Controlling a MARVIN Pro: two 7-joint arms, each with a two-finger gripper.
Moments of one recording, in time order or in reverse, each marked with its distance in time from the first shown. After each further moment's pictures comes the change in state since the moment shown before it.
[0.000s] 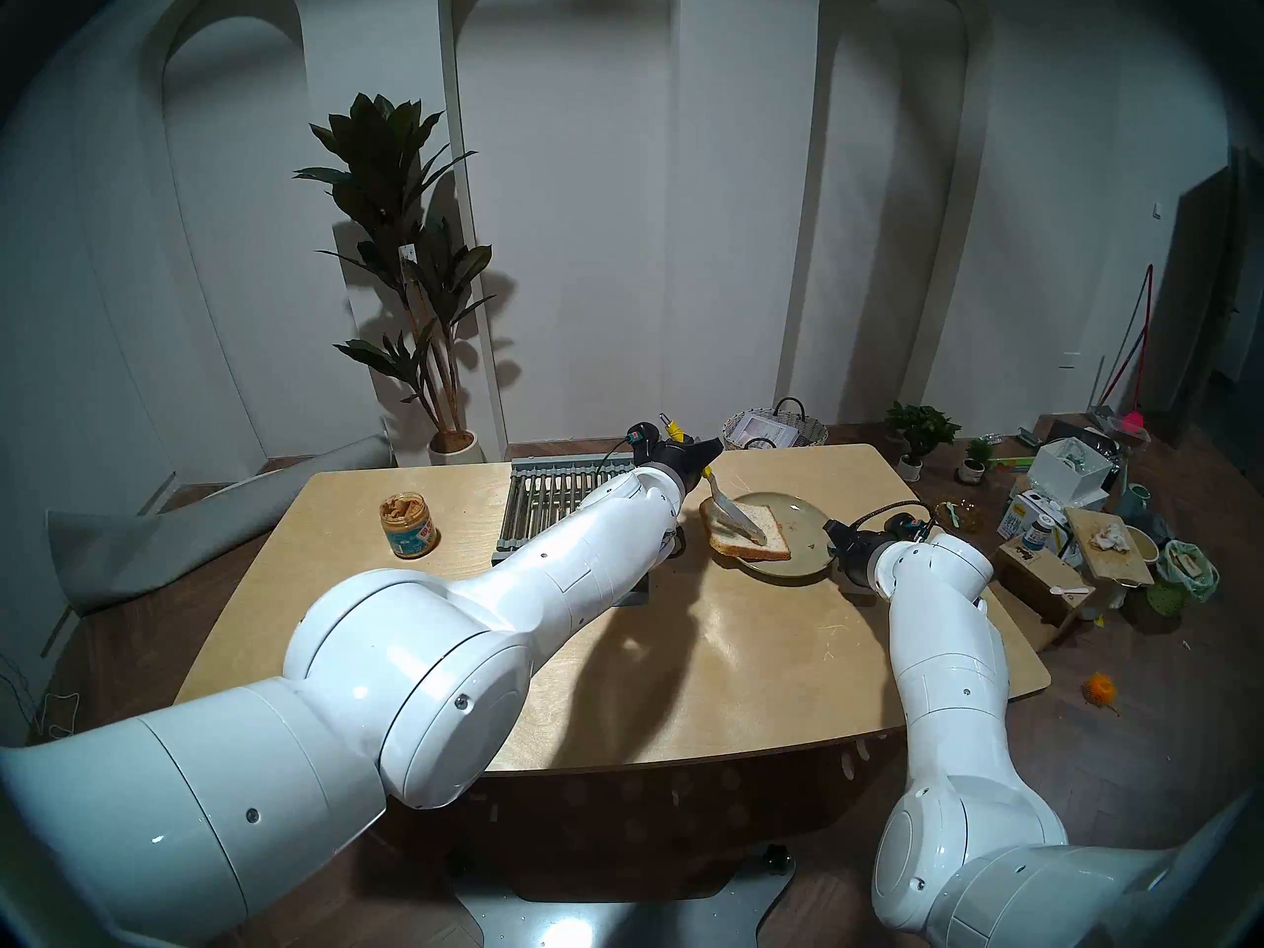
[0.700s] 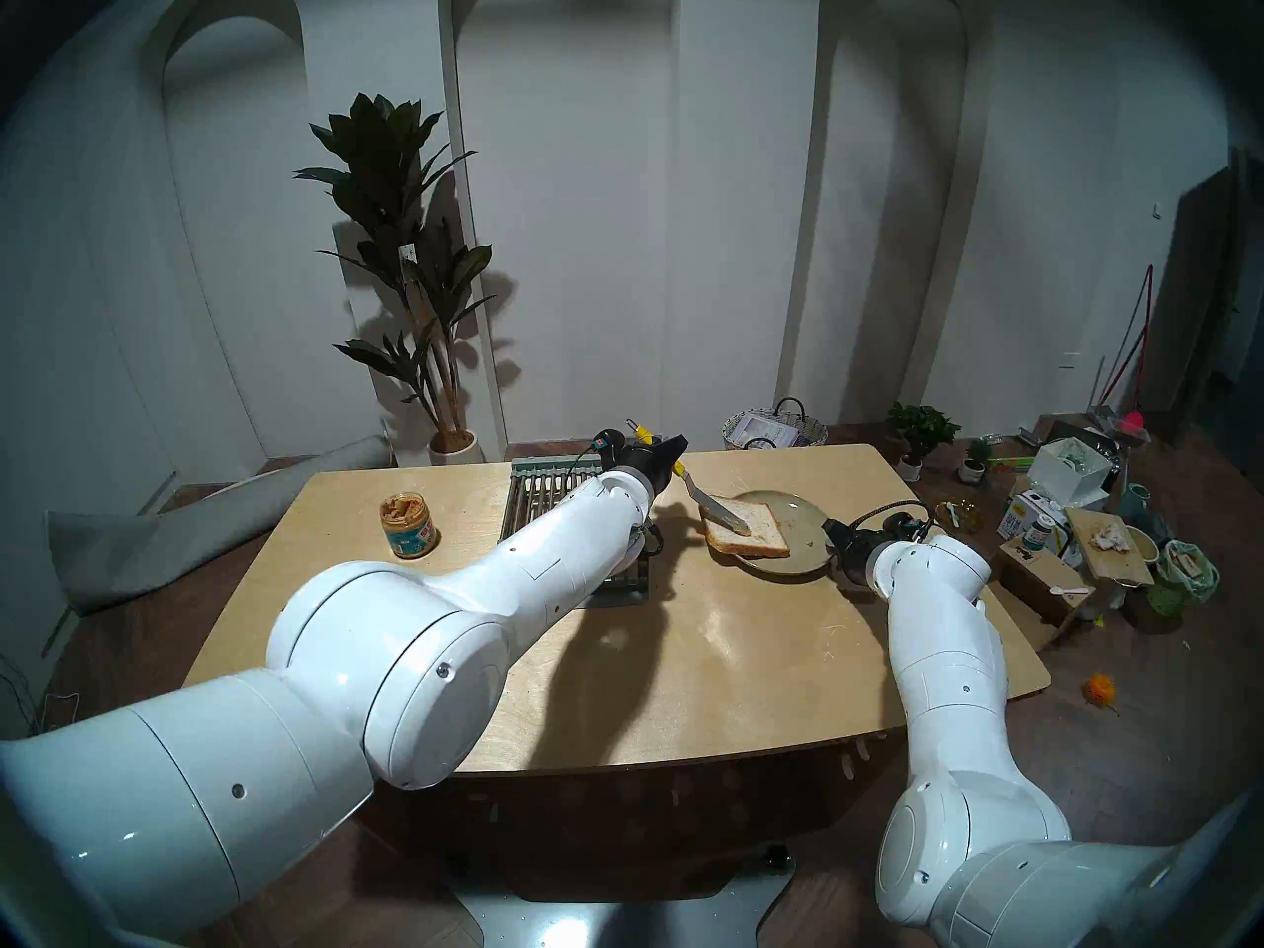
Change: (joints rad) left arm -0.014 0.043 -0.066 0.066 -0.071 -0.005 -0.074; right arm 0.009 0.010 -0.010 0.031 0.001 -0.030 0.027
